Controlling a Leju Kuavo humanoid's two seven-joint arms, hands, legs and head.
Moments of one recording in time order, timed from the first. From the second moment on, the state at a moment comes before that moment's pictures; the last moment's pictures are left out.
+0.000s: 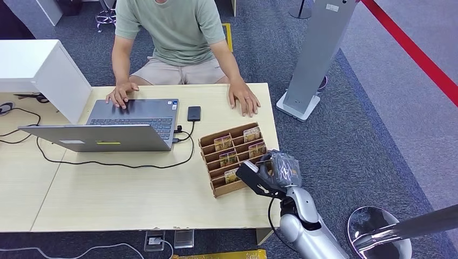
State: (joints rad) left arm -0.11 0.09 -1.15 -0.21 1.30 0.12 0.00; right arm -0.25 -0.06 0.62 -1.21 0.97 -0.38 0.24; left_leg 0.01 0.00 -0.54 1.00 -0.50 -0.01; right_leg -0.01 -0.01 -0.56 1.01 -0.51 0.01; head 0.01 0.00
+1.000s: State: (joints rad) left arm -0.10 0.09 -1.15 -0.21 1.30 0.14 -0.01; right arm -0.11 0.03 0.44 -1.32 0.78 -0.69 -0.39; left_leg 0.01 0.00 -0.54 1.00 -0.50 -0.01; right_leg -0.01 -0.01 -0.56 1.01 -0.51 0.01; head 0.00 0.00
